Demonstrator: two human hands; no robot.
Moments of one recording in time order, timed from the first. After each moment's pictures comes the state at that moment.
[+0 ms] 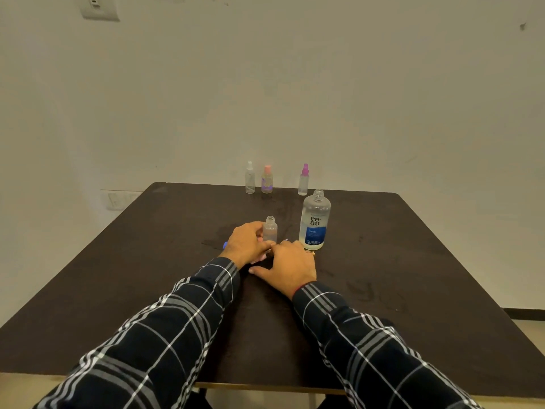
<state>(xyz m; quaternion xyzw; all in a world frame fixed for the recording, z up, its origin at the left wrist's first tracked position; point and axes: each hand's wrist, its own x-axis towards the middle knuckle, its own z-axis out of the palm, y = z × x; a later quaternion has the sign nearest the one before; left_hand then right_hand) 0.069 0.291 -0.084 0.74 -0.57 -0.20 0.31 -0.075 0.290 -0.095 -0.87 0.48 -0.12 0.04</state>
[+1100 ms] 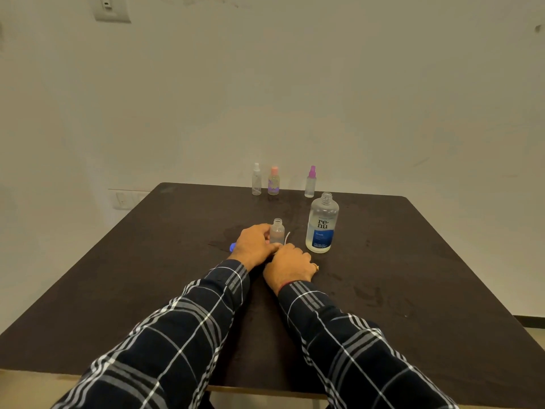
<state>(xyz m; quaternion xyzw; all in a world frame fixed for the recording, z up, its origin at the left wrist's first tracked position) 0.065 0.292 -0.084 0.75 -0.56 -0.20 0.31 -0.037 0.300 -0.077 -0.72 0.67 -0.05 0.15</state>
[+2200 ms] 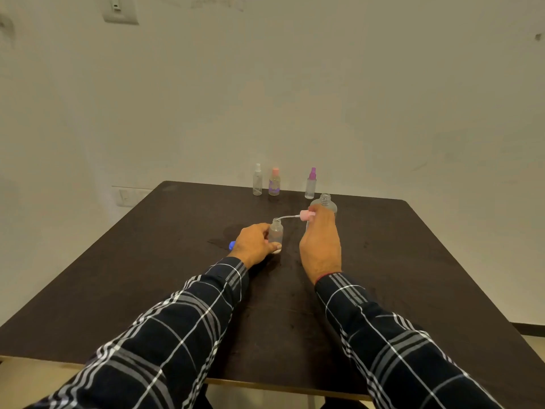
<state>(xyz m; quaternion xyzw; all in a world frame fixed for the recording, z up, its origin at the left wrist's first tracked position) 0.059 0.295 -0.075 0.76 -0.55 -0.21 0.28 -0.099 0.269 -0.062 -0.75 0.45 -0.47 0.15</state>
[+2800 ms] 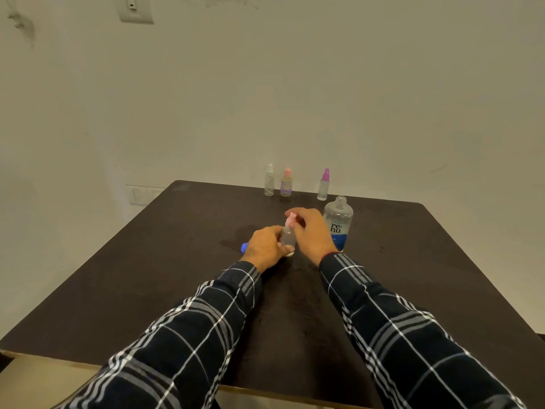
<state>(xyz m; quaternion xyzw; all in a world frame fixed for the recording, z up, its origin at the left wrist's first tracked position) 0.062 0.295 -0.080 0.74 -0.55 -0.22 0.31 -0.060 0.243 -0.051 -0.80 0.42 -0.32 0.27</state>
